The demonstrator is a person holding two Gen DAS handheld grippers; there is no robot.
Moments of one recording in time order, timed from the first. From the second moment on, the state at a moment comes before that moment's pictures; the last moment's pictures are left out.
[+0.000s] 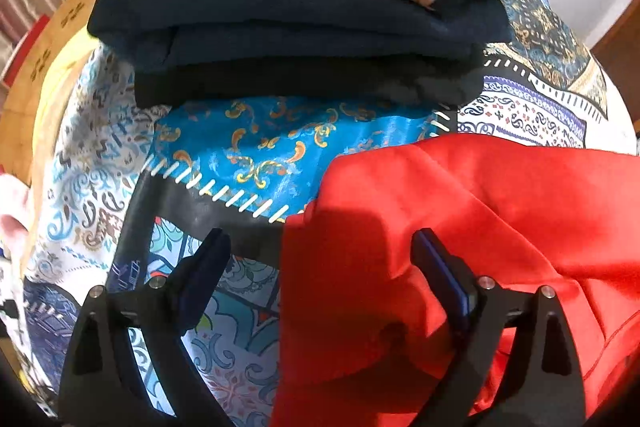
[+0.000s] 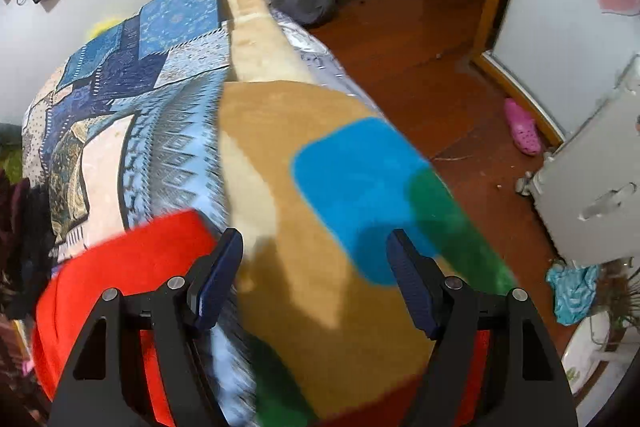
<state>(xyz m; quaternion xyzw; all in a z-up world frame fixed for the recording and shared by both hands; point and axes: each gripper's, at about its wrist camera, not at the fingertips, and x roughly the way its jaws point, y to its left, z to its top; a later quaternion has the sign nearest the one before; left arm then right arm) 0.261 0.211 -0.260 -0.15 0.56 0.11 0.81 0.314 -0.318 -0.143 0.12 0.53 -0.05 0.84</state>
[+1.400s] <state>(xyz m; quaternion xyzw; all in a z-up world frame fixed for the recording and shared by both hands) 0.234 0.178 -0.172 -0.27 0.49 -0.02 0.83 0.267 -0.231 -0.089 0.16 0.51 0.18 0.83</state>
